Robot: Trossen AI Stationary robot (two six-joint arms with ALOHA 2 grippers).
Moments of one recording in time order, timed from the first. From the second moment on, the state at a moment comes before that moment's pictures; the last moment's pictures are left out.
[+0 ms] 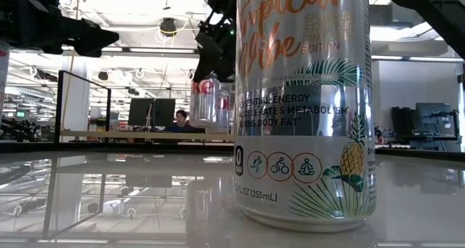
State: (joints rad) left arm -0.10 0.06 0.07 0.07 -0.02 0.25; right arm -0.30 2.12 1.96 -0.60 0.10 -0.03
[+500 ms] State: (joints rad) left arm -0.10 0.06 0.07 0.07 -0.02 0.25; right arm -0.30 2.11 1.96 -0.64 0.10 -0.03
